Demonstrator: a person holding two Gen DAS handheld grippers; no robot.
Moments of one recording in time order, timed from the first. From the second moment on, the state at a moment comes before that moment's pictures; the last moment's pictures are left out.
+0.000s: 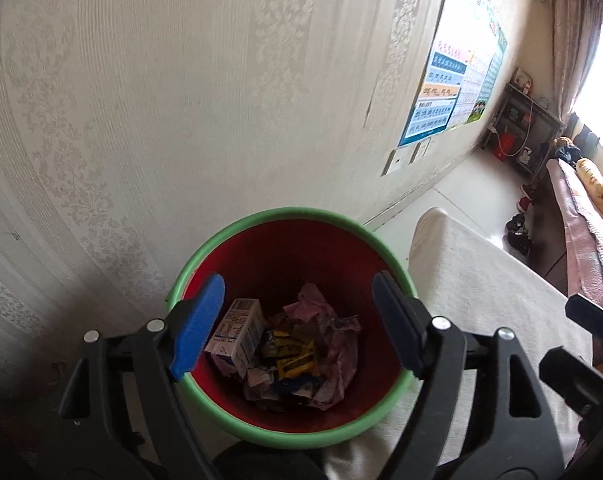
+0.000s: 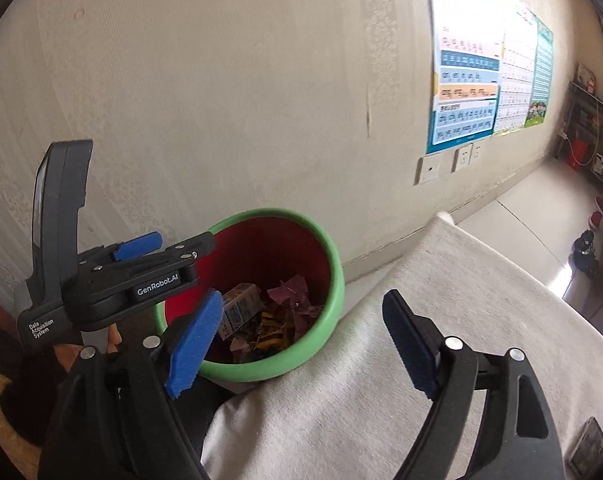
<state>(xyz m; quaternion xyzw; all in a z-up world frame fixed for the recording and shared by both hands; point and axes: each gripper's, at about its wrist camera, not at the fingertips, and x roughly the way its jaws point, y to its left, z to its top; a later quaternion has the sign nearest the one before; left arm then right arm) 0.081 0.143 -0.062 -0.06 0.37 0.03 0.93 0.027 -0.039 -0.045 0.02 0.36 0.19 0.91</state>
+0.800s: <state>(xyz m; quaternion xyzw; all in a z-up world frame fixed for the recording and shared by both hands) -0.006 -0.030 0.034 0.01 0.12 0.01 0.99 -0.062 -0.234 -0.007 0.12 0.16 0.02 0.98</state>
